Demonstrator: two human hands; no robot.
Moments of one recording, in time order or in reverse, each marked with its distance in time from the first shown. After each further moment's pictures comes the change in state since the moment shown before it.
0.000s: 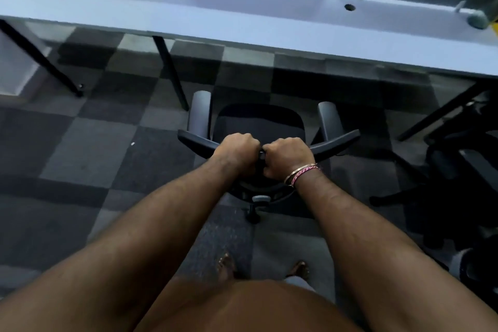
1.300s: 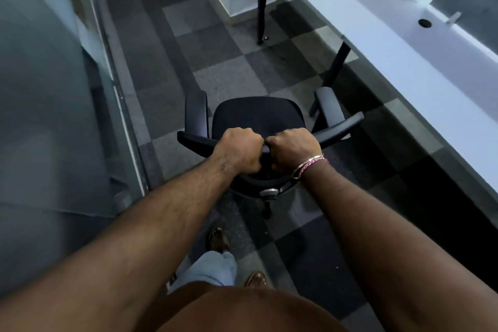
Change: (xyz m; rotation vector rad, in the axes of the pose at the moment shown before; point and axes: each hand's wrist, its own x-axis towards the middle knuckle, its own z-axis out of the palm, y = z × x) left_hand -0.053 -0.081 0.032 -0.213 0.051 -0.962; right_hand 0.182 -0.084 -0.028 -0.102 0.185 -1.062
